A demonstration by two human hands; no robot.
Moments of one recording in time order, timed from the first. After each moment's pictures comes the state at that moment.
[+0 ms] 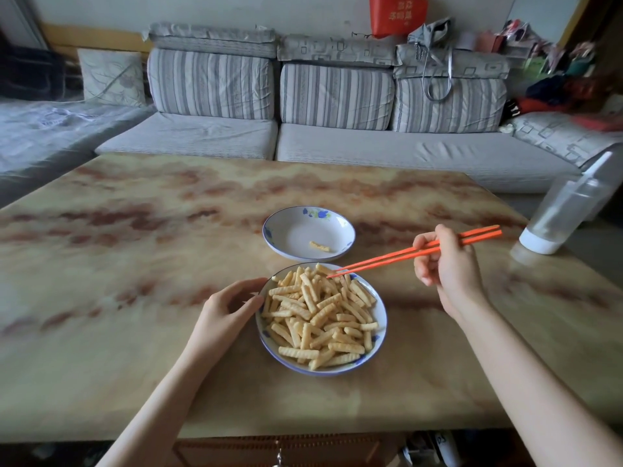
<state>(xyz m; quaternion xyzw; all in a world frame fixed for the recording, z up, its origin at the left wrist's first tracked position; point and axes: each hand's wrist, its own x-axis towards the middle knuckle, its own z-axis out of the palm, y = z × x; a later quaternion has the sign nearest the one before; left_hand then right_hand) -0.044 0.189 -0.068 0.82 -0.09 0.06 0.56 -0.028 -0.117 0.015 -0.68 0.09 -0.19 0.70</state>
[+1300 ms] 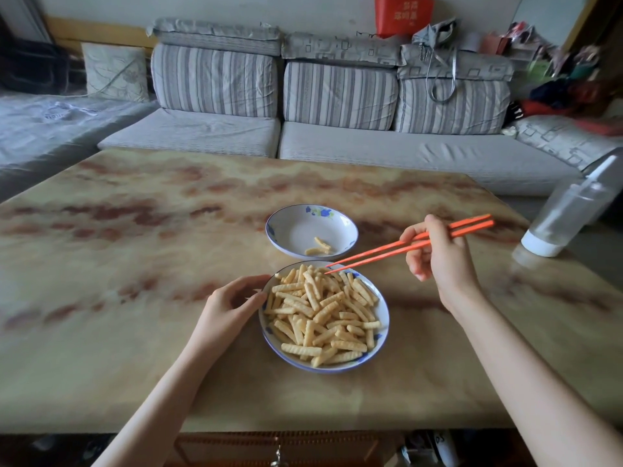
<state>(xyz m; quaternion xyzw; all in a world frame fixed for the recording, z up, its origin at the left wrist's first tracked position) -0.044 0.189 -0.067 0.81 -0.09 0.06 0.58 -0.030 -0.102 0.027 -0.72 0.03 -0.19 0.67</state>
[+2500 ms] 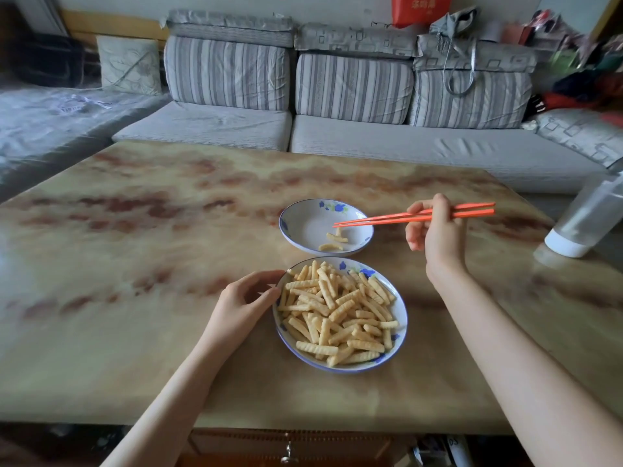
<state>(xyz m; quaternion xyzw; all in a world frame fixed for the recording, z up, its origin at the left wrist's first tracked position) -0.042 0.189 -0.067 0.81 -0.10 0.07 0.58 0.012 -0.077 0.025 -0.66 0.08 -0.25 0.70</state>
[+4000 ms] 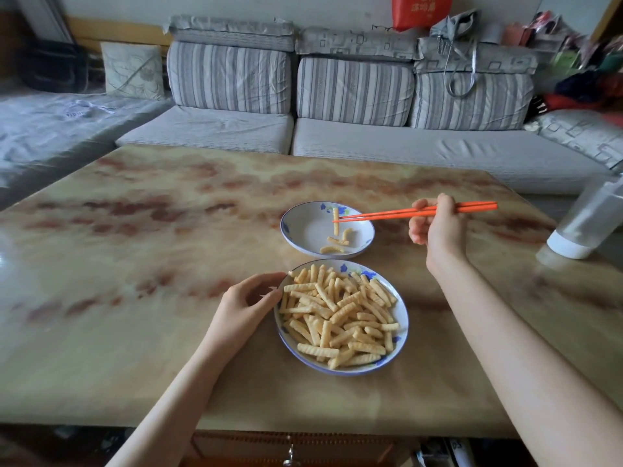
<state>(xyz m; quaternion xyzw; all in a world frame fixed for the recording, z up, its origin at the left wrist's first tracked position) -0.040 0.189 -0.070 0.80 -0.10 0.06 0.59 0.028 -0.083 0.031 -0.63 0.13 -0.23 0.73</state>
